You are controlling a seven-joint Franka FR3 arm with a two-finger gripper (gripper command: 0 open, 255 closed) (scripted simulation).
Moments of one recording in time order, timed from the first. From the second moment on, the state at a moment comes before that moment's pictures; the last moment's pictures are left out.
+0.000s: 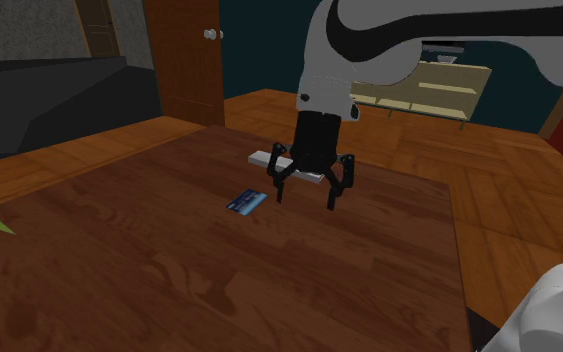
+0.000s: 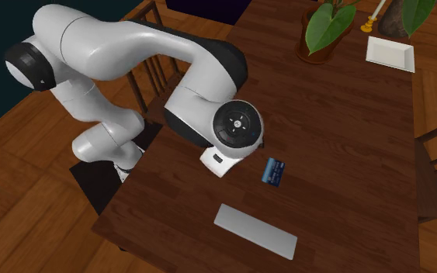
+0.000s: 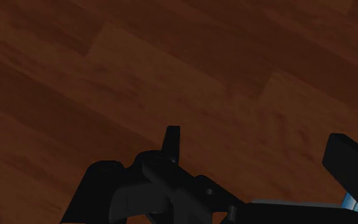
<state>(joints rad) -0.06 -0.28 0.35 -1.97 0.49 1.55 0.97</state>
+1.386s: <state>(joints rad) -0.06 0.07 0.41 -1.75 0.57 1.75 1.39</state>
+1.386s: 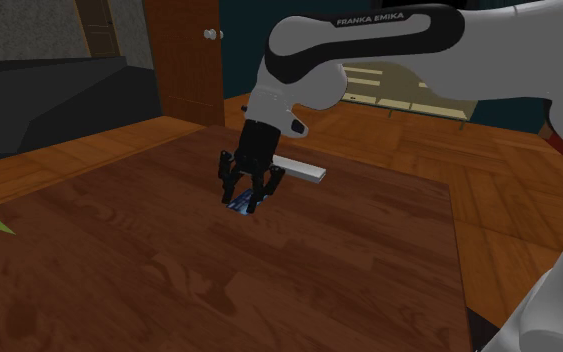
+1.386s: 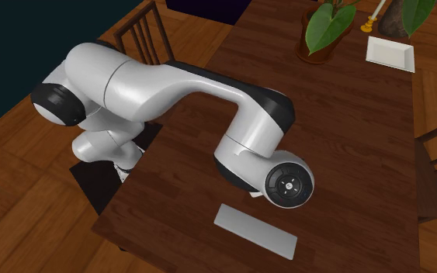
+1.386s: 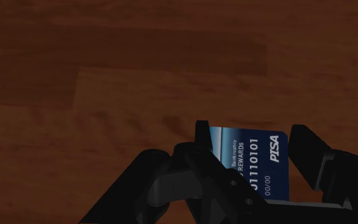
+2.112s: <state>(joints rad) -0.06 0.07 0.41 -1.72 0.56 1.73 1.41</state>
